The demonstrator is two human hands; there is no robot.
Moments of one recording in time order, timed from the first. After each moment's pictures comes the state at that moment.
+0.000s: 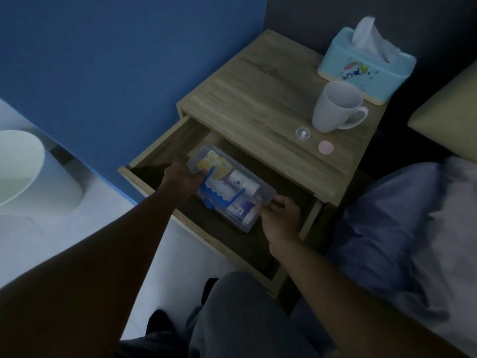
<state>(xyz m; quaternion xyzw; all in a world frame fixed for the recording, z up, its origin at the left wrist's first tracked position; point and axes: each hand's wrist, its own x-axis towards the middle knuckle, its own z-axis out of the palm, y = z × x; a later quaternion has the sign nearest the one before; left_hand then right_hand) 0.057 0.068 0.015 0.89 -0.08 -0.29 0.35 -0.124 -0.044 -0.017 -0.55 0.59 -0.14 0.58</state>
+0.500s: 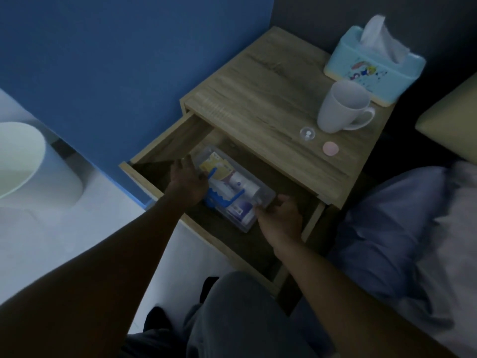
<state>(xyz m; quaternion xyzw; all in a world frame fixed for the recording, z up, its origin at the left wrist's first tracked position) 0.052 0.072 -0.001 0.90 -0.13 -0.27 0.32 -0.124 -0.043 -0.015 -0.66 0.56 -0.09 0.50</state>
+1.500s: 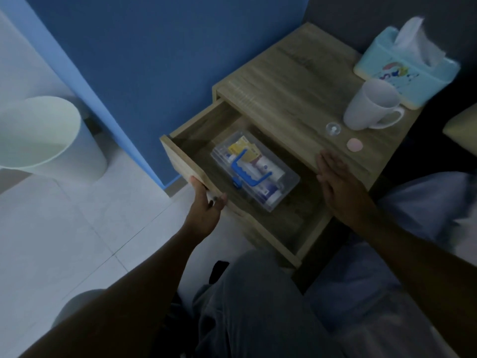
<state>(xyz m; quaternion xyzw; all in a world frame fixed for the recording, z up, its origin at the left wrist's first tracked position) -0.024 0.140 -0.060 0.77 -0.08 -0.32 0.55 -0.160 -0.161 0.003 -0.99 0.12 -0.04 0.09</state>
